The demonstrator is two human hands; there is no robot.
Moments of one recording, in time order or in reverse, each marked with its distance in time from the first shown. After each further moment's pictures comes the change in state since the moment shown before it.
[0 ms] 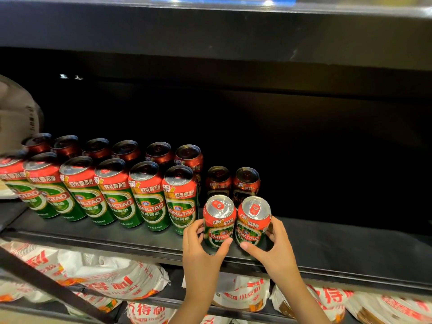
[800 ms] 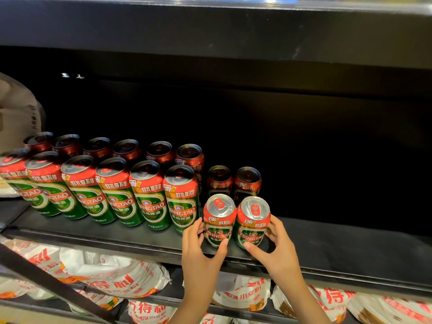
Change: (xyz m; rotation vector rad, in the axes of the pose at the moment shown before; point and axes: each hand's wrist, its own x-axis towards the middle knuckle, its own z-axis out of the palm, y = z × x) left_hand -0.002 -0.002 -0.005 0.012 -0.028 -0.030; right_hand -0.001 0.001 -0.003 -0.047 0.004 -0.003
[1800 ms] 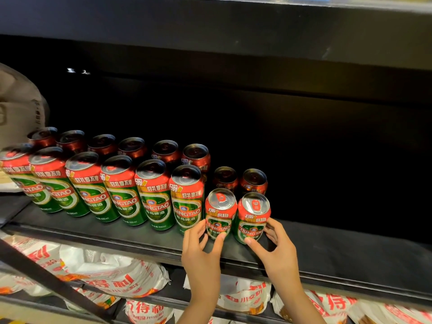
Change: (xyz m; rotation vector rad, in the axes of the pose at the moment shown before) left_hand 0.007 0.005 0.008 -0.115 0.178 -0.104; right_hand 0.007 0.002 0.014 -0.023 0.079 -0.029
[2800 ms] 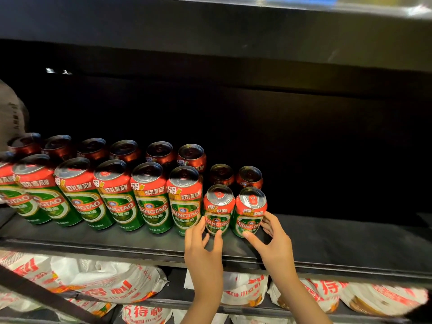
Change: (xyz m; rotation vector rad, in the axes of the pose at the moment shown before) left_hand 0.003 0.007 -0.003 0.067 -0.086 -0.011; right_hand -0.001 -0.009 0.006 -0.074 0.042 0.028
